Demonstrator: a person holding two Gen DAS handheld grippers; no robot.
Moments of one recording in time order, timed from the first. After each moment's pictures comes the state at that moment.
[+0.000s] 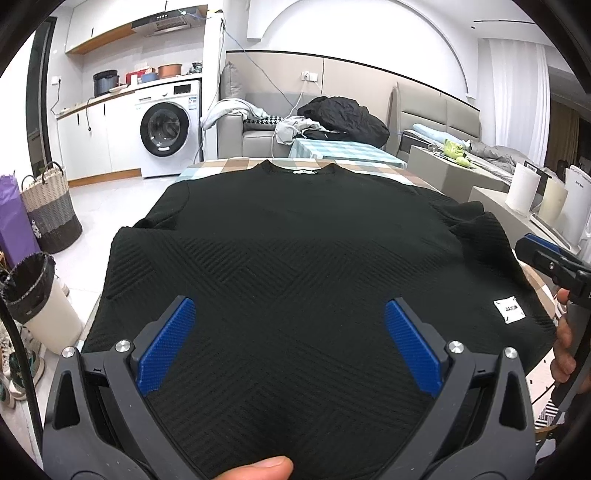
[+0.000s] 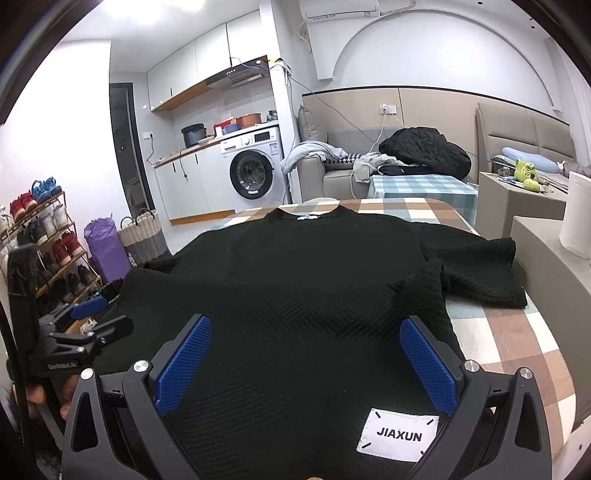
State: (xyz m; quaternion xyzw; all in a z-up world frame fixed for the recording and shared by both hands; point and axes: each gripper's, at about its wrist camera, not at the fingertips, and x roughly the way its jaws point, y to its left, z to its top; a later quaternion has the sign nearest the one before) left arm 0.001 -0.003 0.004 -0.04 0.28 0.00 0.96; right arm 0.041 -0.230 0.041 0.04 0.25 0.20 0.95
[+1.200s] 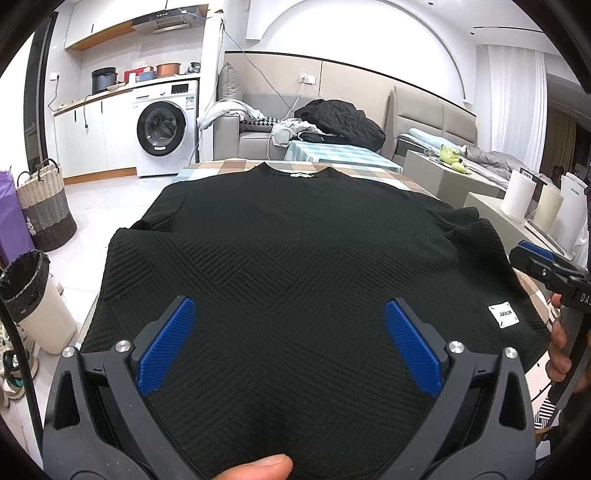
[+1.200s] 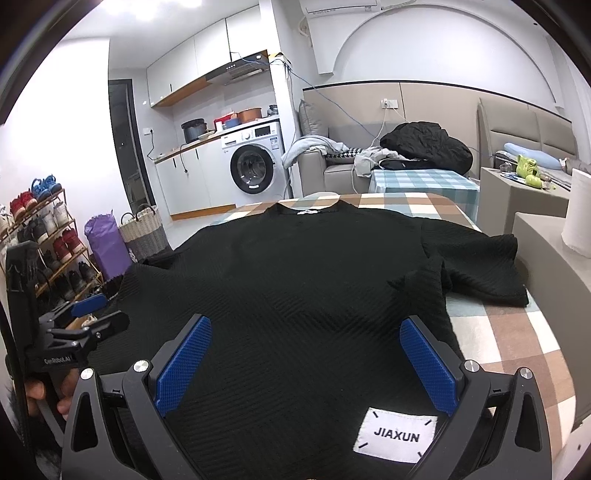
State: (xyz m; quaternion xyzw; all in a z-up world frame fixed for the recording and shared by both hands) left arm 0.002 -0.005 0.007 -0.04 0.27 -0.01 0.96; right arm 0.047 -0.235 0.041 0.03 0.27 0.20 0.94
